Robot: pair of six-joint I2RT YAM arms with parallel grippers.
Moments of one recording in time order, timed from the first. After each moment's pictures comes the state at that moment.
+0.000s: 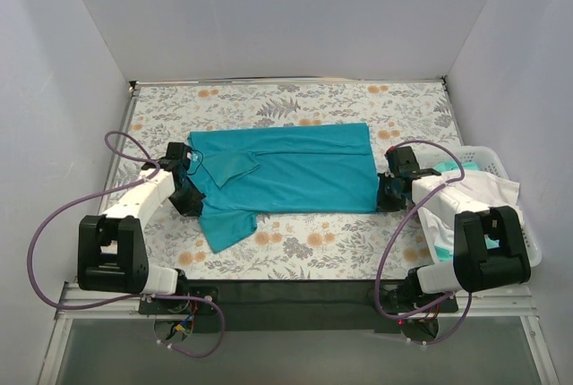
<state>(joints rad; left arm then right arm) -0.08 1.40 0.83 -0.80 -0.09 -0.77 0.21 1.39 0.70 -0.47 -0.03 0.33</state>
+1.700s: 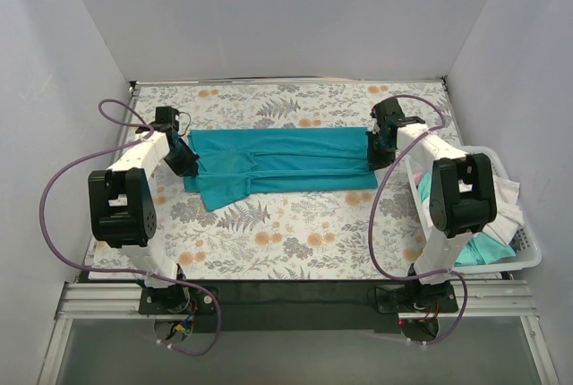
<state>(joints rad) 0.04 1.72 1.21 -0.72 0.00 -0.66 0.21 1.79 1.26 -0.66 -0.01 0.21</state>
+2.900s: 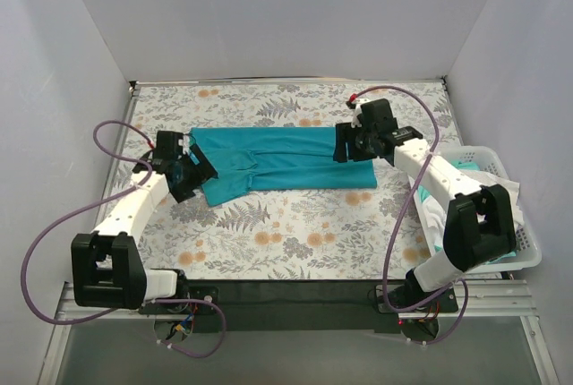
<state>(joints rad) -0.05 1.32 0.91 -0.59 0.04 -0.69 0.37 1.56 1.18 -0.47 -0.14 0.20</state>
